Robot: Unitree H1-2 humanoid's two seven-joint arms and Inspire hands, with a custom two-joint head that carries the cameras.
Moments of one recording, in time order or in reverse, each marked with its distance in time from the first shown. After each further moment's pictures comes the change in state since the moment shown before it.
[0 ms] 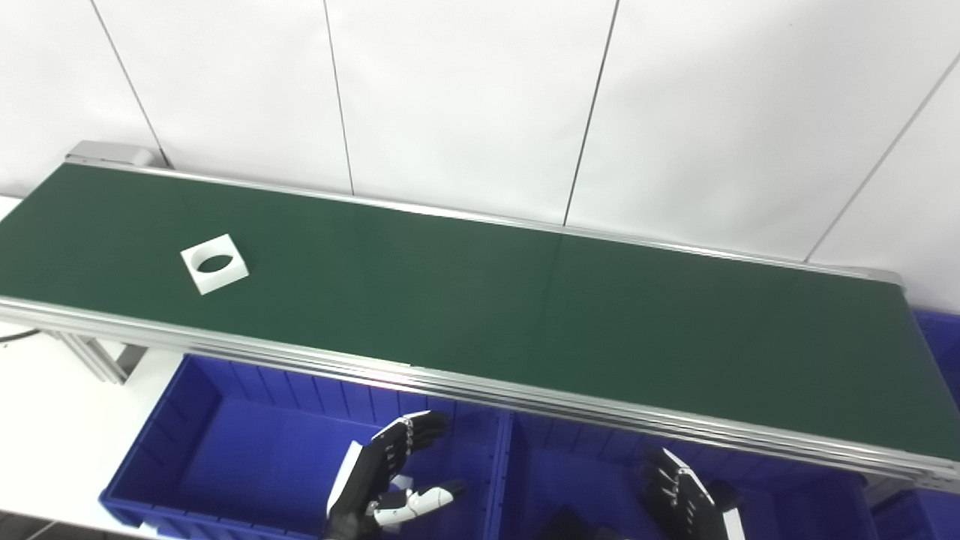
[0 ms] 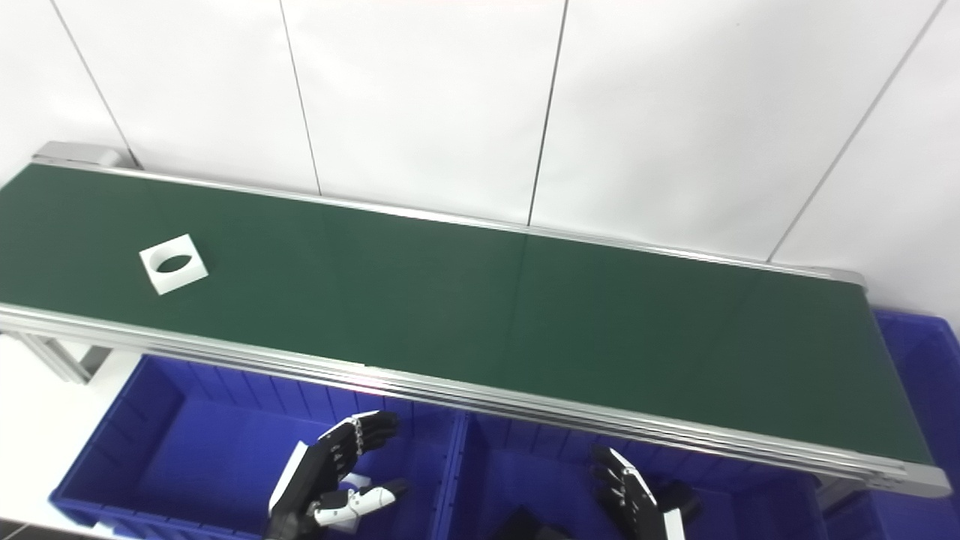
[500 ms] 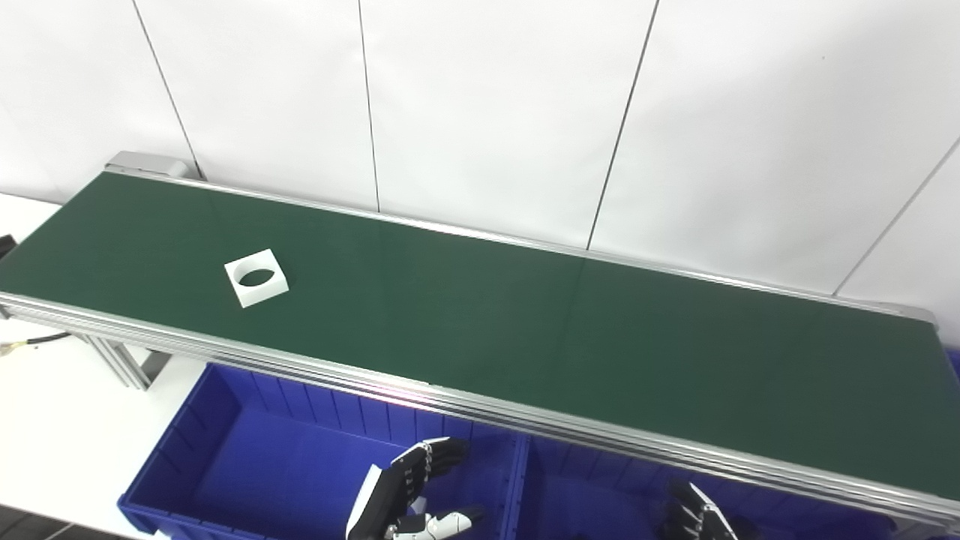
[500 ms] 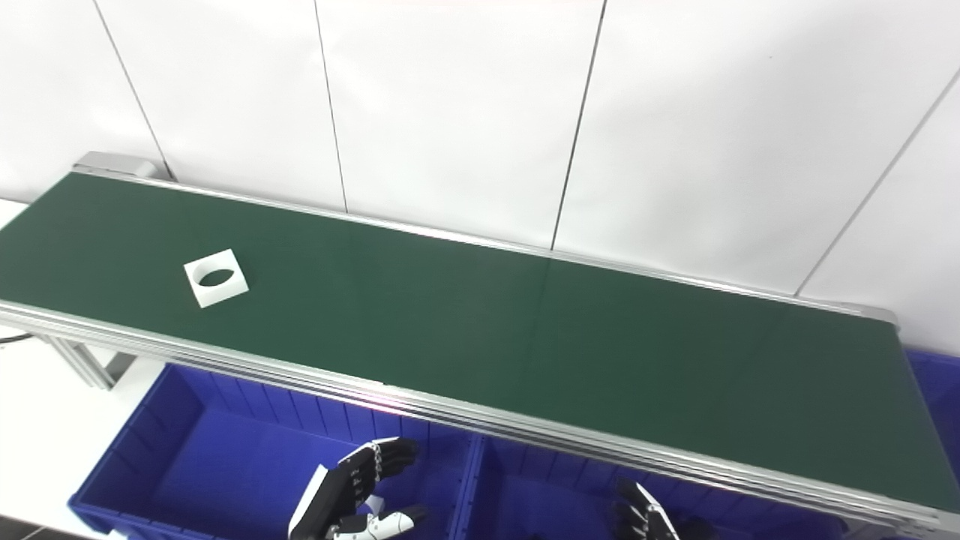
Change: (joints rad) left arm -0.003 -0.004 -0.023 0.026 -0.005 -0.001 0.044; right arm -0.005 -0.001 -0.028 0.021 0.019 0.000 0.033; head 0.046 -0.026
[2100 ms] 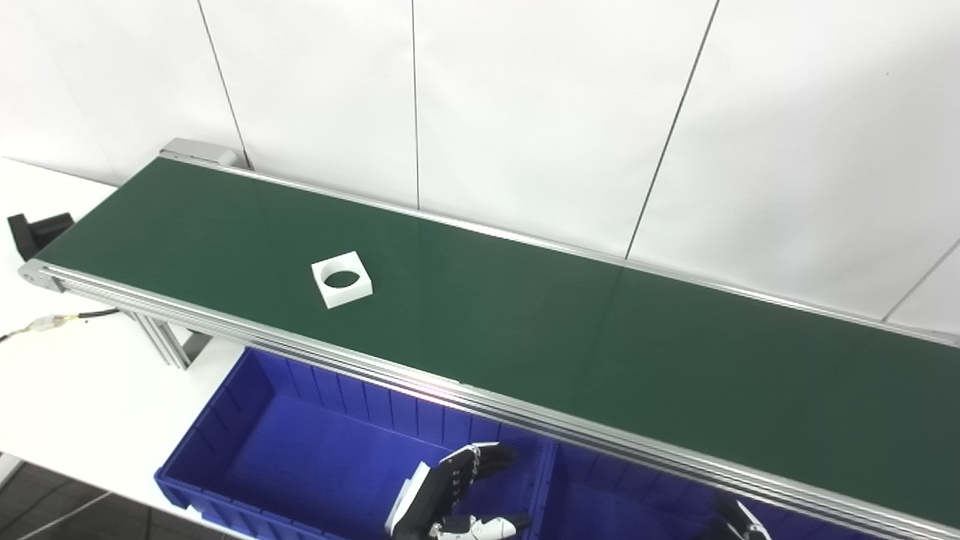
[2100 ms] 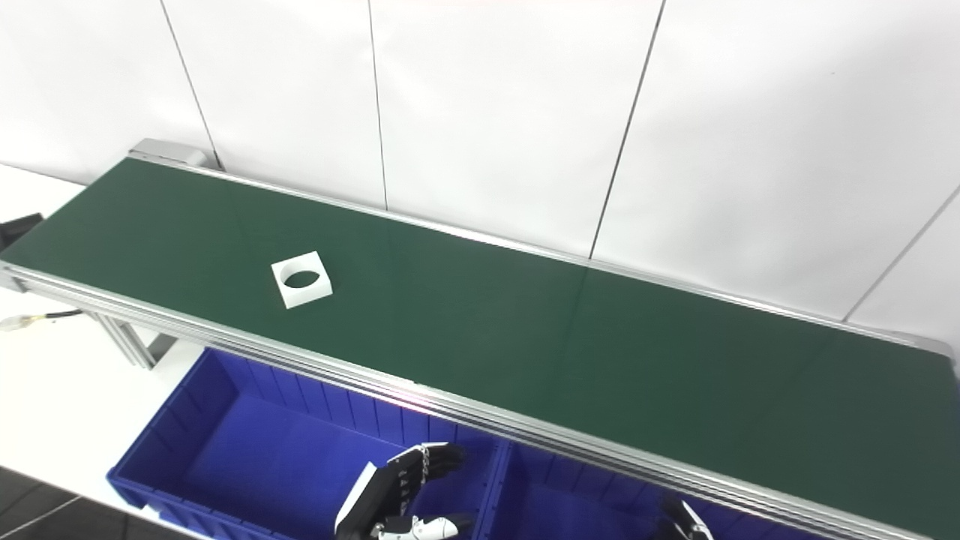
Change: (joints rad) left arm -0.018 -0.018 -0.042 0.022 0.001 0.000 0.011; right arm -0.005 0.009 -0.065 0.012 0.029 0.000 0.062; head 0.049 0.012
